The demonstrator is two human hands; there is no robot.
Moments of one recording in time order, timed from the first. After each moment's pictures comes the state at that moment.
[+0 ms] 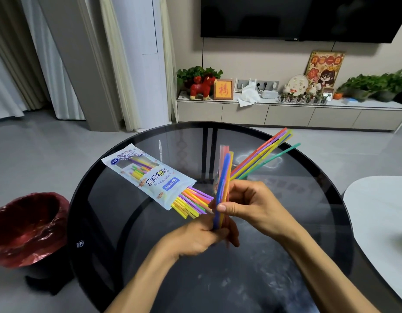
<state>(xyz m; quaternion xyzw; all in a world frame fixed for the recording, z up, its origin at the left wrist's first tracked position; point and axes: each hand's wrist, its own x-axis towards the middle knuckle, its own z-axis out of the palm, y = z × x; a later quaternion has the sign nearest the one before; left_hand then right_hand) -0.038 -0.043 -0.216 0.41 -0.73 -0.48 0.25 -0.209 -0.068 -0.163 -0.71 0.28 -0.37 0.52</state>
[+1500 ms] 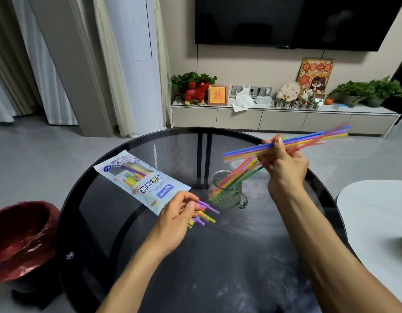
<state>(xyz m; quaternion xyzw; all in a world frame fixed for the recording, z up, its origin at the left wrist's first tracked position) -0.017 -0.049 -0.204 0.57 -0.55 -0.40 0.46 -0.229 -0.154 -0.134 -0.28 0.41 -0.74 0.45</state>
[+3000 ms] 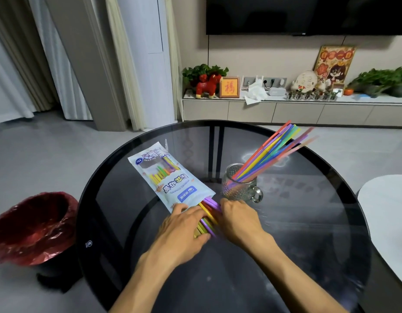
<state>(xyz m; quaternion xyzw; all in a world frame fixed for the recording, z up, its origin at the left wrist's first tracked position) 0.001 -0.031 -0.229 0.64 -0.75 -0.11 0.13 -0.152 -0.086 -0.227 -0.81 0.58 -0.07 0.08</state>
